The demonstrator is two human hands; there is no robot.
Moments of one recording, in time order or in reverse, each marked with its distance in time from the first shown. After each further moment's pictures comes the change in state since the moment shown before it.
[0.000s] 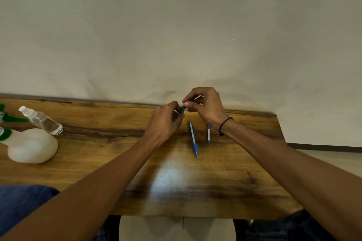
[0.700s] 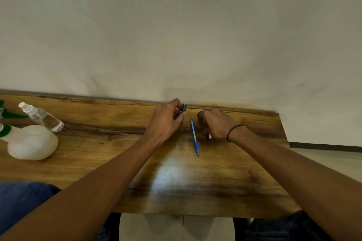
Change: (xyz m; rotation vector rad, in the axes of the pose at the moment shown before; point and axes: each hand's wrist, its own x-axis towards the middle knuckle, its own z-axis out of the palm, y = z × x) left_hand -0.004 0.003 -0.002 -0.017 0.025 0.037; right_hand -0.014 0.051 -0.009 -0.910 -0.457 0.034
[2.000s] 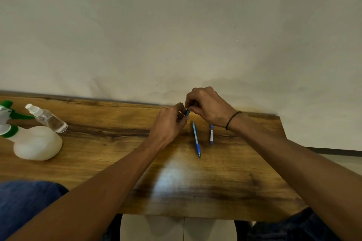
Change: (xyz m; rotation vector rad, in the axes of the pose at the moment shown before) left_hand -0.005 0.026 -0.002 0.031 -0.039 -0.038; right_hand -0.010 -0.030 -0.070 0.244 0.340 -0.327
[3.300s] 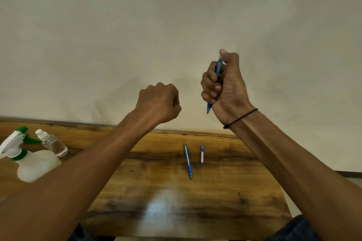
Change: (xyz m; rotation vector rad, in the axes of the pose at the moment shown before) left_hand 0.036 0.096 -0.132 0.504 0.081 0.083; right_hand -0.006 -0.096 -0.131 1.428 0.519 0.333
